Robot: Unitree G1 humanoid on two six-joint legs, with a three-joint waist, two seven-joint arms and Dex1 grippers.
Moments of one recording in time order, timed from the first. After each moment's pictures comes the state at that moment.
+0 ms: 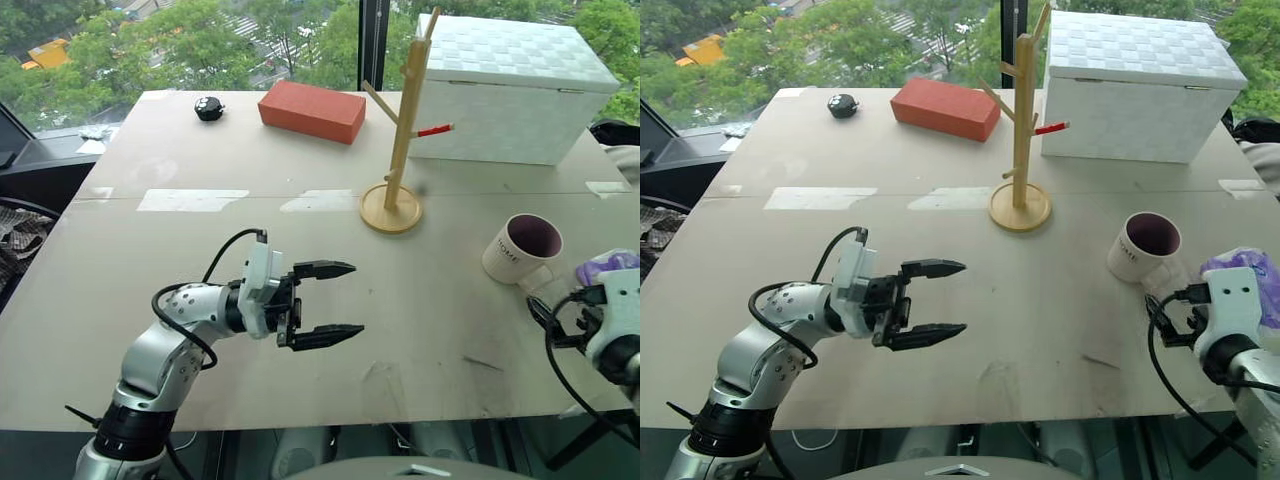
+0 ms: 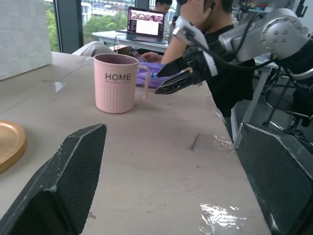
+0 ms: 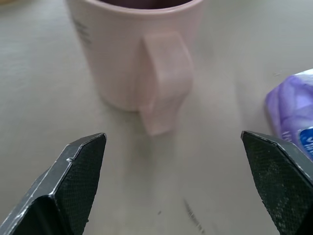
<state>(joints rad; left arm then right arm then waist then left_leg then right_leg) -0.09 0.62 -0.03 -0.43 -0.67 0.34 -1.16 0.22 -0.44 -0.46 -0.79 0.37 1.03 0.22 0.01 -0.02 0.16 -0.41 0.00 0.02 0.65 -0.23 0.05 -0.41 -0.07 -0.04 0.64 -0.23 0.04</state>
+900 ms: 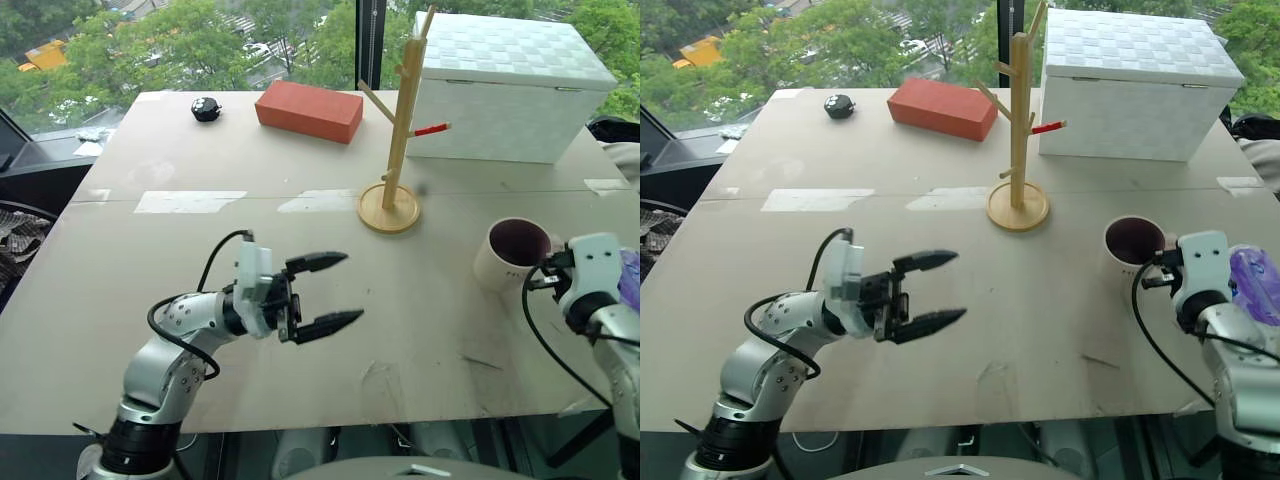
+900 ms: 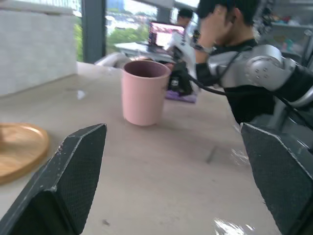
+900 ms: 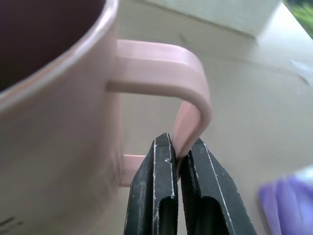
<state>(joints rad) -0.04 0.47 0.05 -0.39 -0.67 0.23 -1.04 0.00 -0.53 -0.32 -0.47 0.27 0.65 0.36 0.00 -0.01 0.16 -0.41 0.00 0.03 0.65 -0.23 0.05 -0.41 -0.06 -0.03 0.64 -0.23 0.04</state>
